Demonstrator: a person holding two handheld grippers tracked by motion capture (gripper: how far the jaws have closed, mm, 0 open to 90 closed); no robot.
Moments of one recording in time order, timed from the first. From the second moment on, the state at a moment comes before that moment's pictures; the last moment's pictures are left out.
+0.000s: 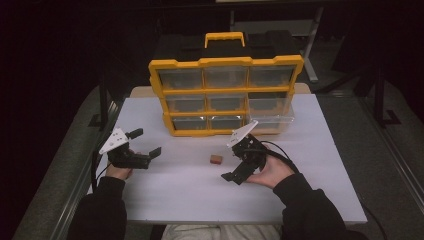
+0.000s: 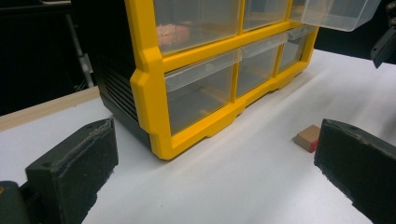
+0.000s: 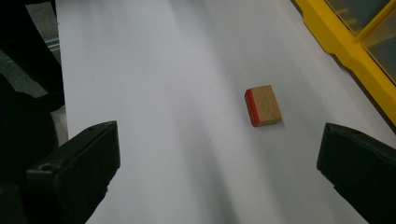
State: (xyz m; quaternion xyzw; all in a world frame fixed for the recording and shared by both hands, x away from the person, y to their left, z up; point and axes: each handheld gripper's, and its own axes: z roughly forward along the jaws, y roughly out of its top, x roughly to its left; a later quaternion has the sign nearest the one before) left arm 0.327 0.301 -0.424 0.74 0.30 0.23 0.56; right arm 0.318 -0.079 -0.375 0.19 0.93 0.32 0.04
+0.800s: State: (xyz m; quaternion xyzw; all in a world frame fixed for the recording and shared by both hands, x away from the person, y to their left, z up) left arm 0.328 0.302 -0.423 0.73 0.30 0.23 0.56; right arm 0.339 -0.050 -0.375 0.17 0.94 0.30 0.03
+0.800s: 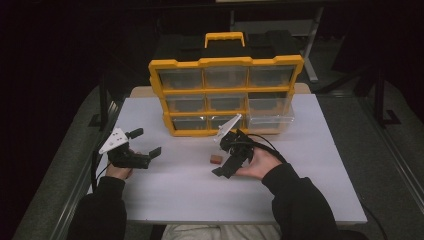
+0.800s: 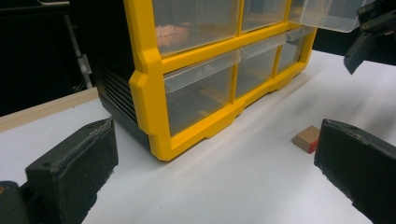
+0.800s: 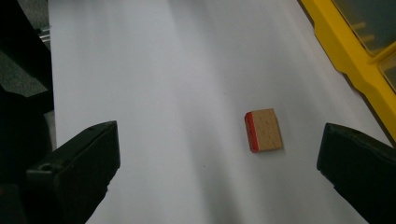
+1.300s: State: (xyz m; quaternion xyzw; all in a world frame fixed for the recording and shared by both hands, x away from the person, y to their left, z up) left arm 0.329 0.302 -0.424 0.74 0.30 0.23 0.56; right arm 0.359 -0.040 -0.387 0.16 0.95 0.28 0.02
